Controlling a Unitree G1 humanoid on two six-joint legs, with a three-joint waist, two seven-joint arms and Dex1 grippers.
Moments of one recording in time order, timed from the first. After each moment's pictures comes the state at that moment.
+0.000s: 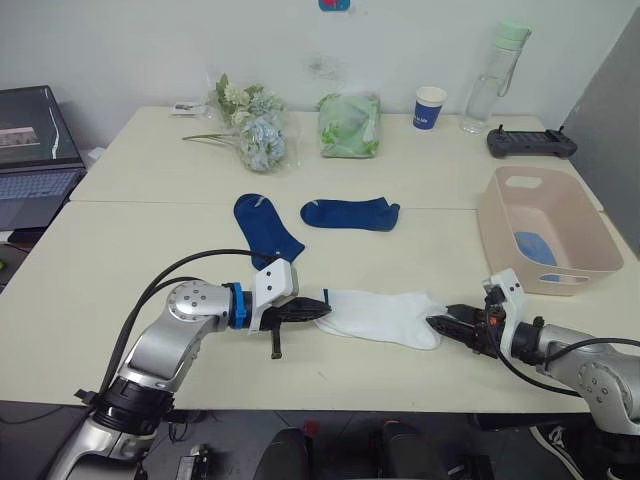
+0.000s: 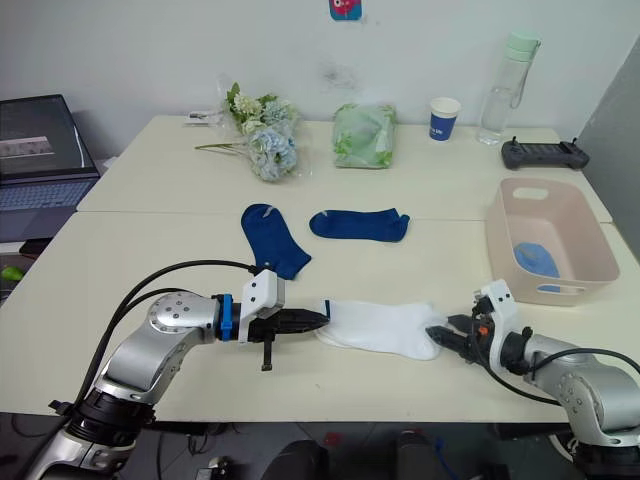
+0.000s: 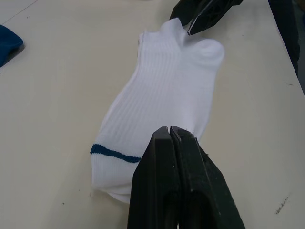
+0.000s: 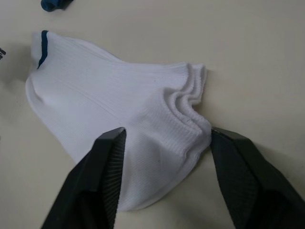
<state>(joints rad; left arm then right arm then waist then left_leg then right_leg) -0.31 0.63 -0.19 -0.15 -0.29 0.32 -1.12 -0.05 -0.61 -0.19 -0.37 0.67 1.04 0.62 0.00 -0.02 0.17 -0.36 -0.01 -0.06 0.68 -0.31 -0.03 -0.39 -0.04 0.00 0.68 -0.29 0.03</state>
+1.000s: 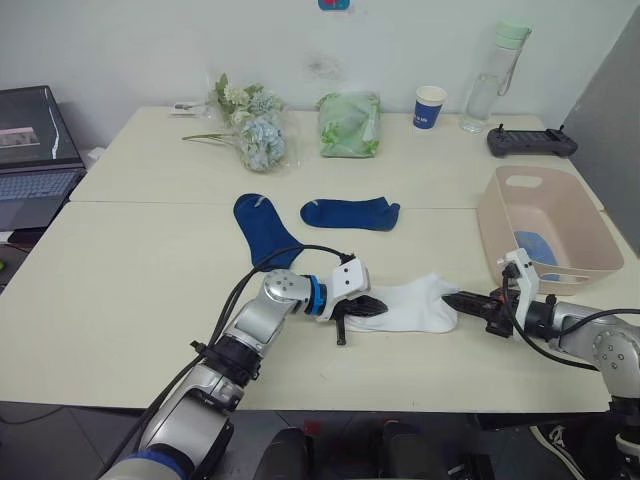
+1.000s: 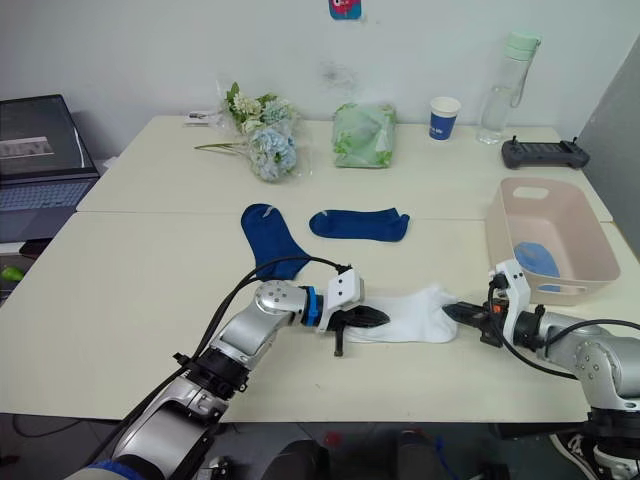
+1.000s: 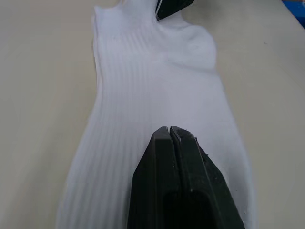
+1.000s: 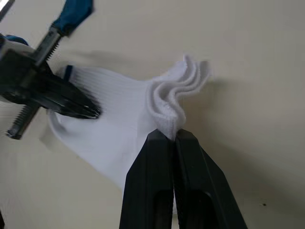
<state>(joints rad) -0.60 0.28 -0.41 0.36 -0.06 0.13 -1.08 -0.19 -0.68 -0.24 -0.23 0.78 1.10 0.70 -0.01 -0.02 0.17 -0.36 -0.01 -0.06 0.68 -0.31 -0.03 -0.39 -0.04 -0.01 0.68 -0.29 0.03</state>
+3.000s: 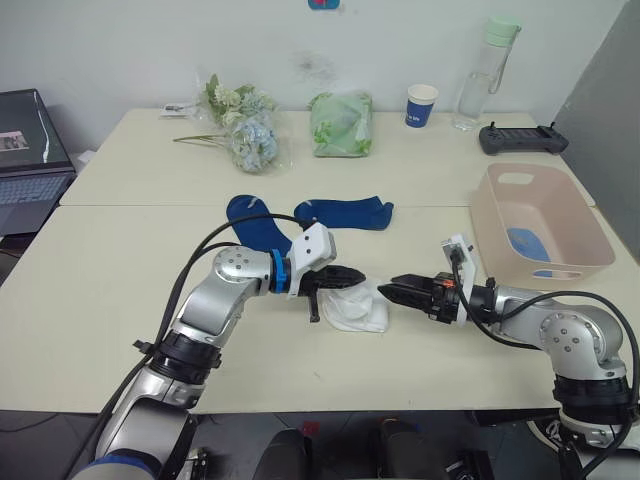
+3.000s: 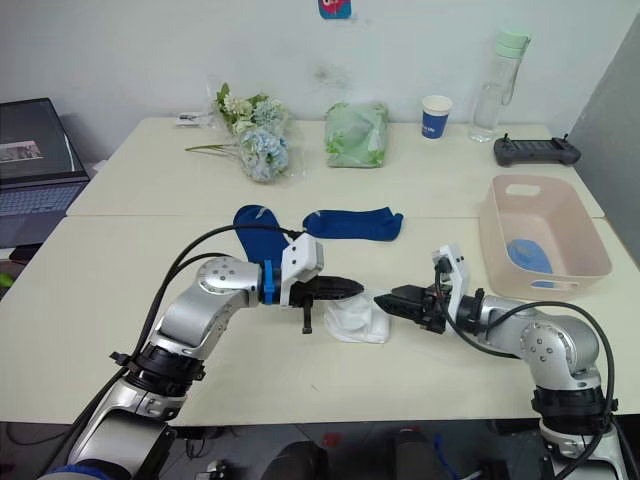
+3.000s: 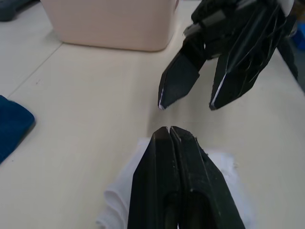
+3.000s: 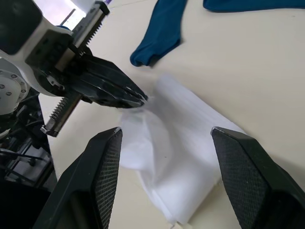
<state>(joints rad) -0.57 0.47 -0.28 0.07 -0.22 0.34 -1.10 -0.34 -0.50 -0.08 -0.28 0.89 1.13 0.55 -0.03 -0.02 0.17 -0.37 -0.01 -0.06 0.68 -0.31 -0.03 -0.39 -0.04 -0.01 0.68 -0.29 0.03</state>
